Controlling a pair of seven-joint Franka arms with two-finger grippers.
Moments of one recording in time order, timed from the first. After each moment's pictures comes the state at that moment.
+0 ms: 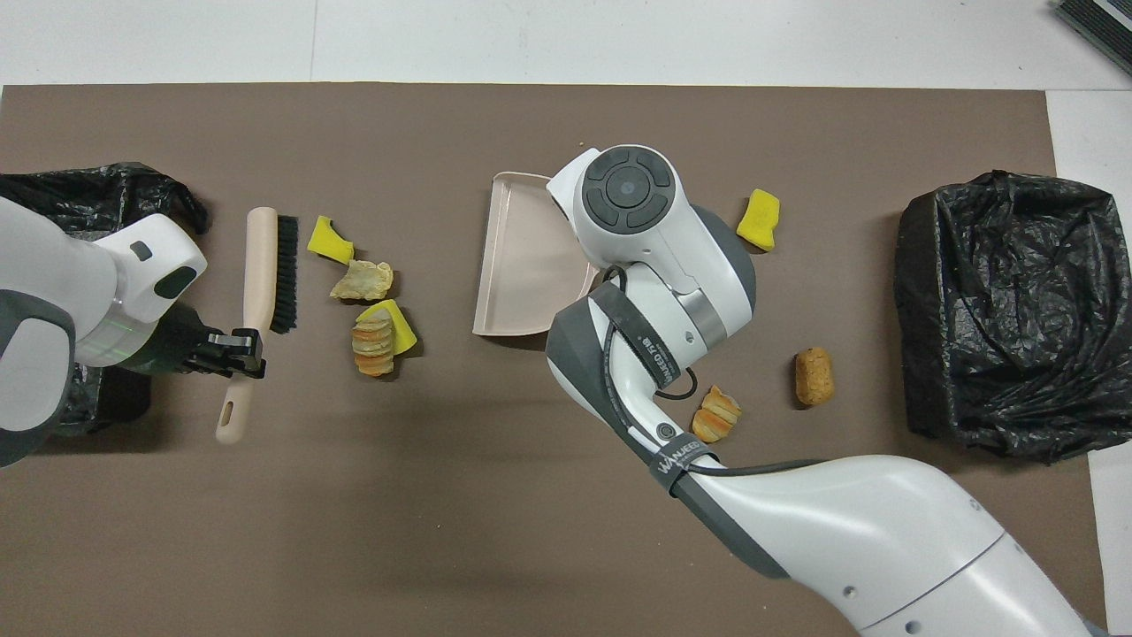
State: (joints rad) left arm -0.01 -0.03 -0.09 -1.96 -0.14 1.78 -0.04; right arm 0.37 0.58 0.15 -1.40 -0.24 2.01 -0.90
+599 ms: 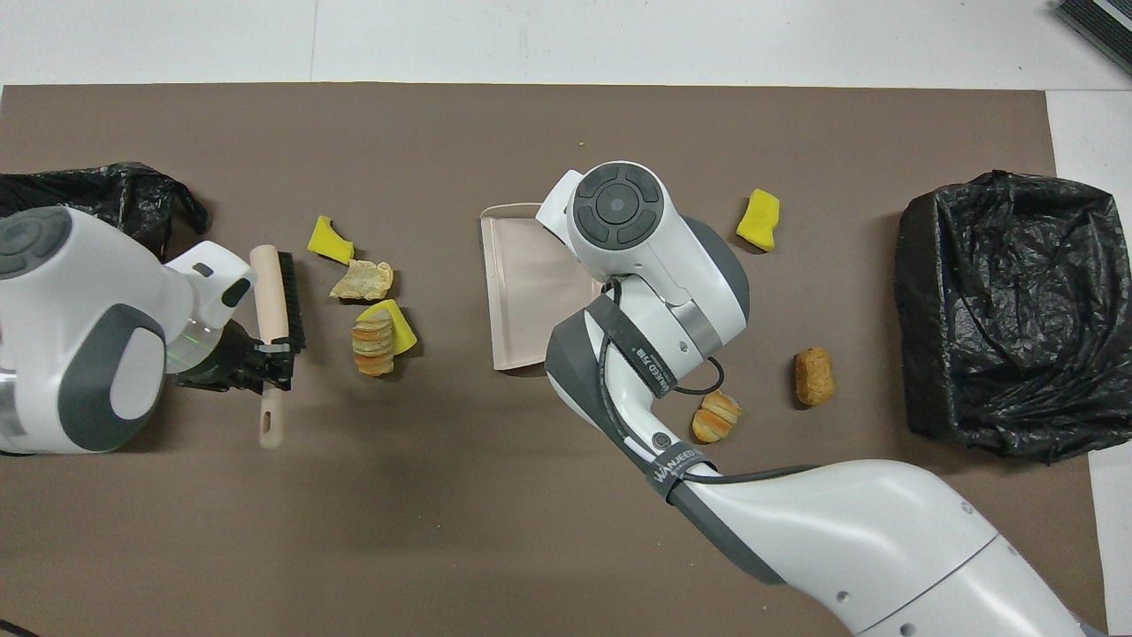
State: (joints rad) left arm -0.05 0.05 -0.11 -2.09 -0.11 1.90 -0.26; right arm 0.38 0.57 0.16 -1.43 -0.27 2.01 -1.07
